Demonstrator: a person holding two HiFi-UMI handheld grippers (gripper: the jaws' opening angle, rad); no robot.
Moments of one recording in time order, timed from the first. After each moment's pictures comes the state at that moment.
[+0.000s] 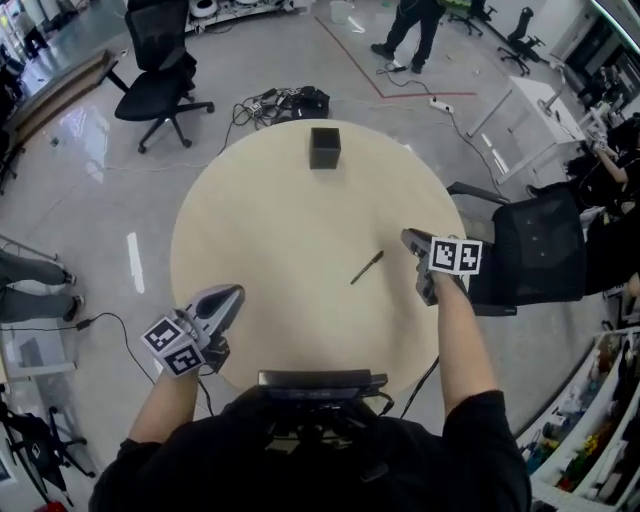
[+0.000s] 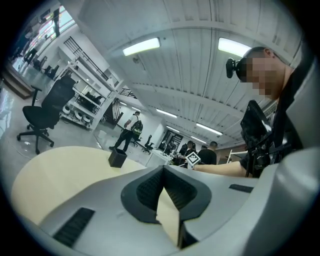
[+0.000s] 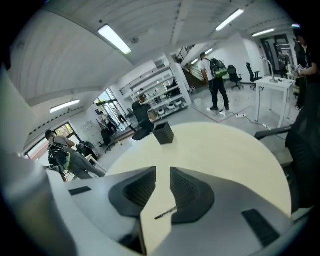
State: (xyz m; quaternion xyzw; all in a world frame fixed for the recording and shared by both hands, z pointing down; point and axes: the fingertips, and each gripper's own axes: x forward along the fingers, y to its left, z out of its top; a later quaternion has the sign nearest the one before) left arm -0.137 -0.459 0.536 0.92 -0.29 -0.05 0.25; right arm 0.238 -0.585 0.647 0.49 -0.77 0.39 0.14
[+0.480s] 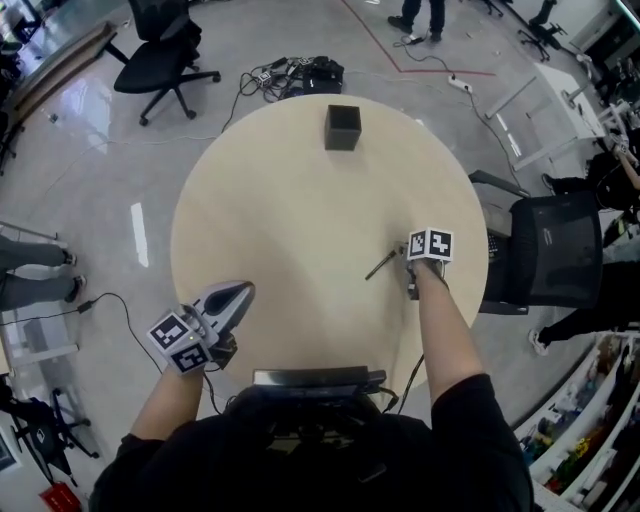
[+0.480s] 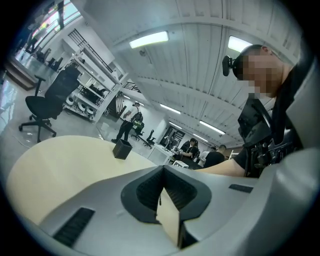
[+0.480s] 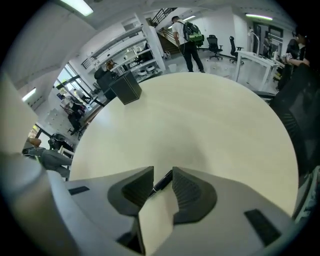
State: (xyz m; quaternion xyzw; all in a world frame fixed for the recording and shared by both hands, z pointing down) left arm -0.136 -0.486 0.576 0.92 -0.28 -0.03 0.28; right arm 0.237 -0.585 0.822 0.53 -0.61 0.51 0.30
